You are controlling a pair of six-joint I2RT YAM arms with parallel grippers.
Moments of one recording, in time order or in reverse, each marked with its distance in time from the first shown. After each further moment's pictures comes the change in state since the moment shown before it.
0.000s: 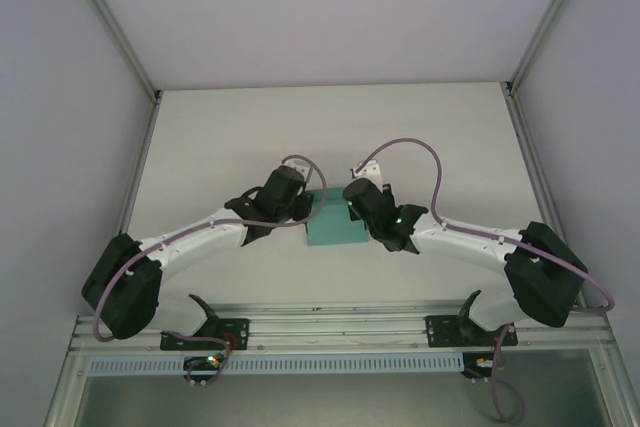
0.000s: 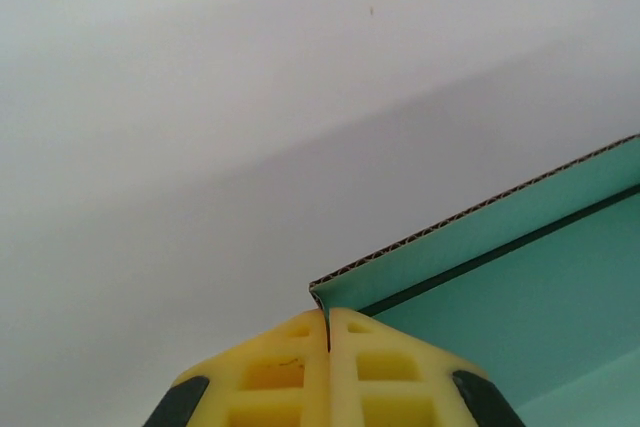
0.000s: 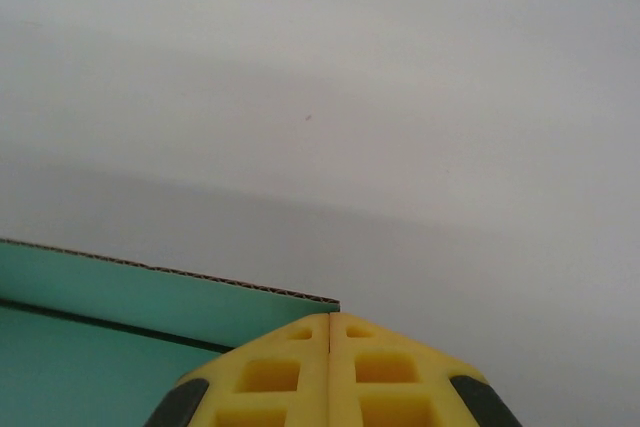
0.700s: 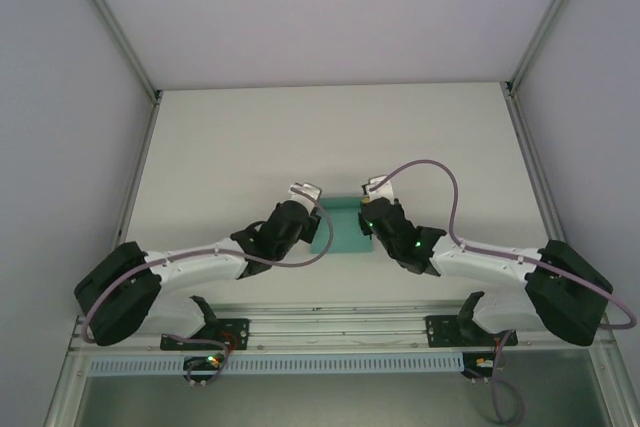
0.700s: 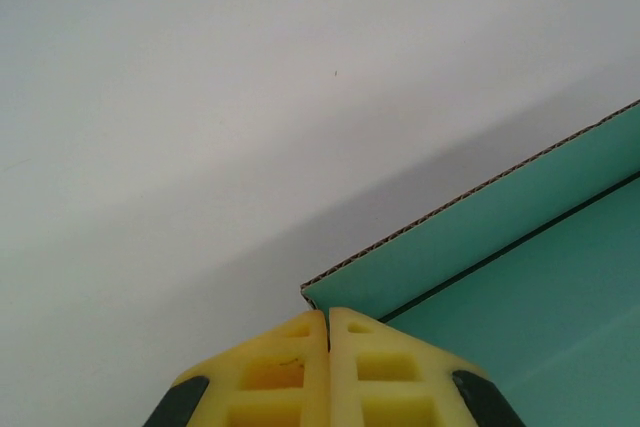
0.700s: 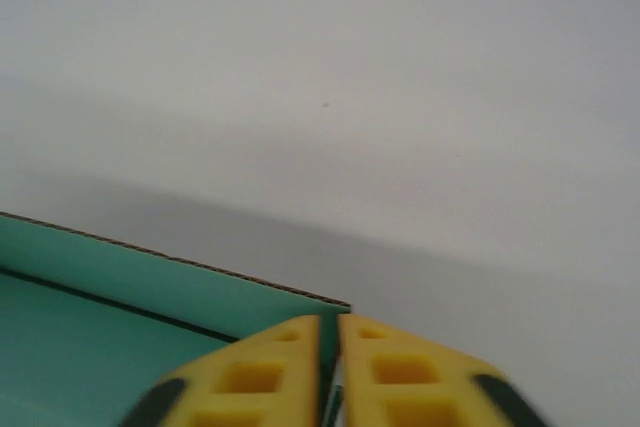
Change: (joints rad) left arm -0.185 -0.068 -0.262 0.401 -0.229 0.125; right arm 0.024 -0.167 -0.231 0.190 -0.047 -0.038
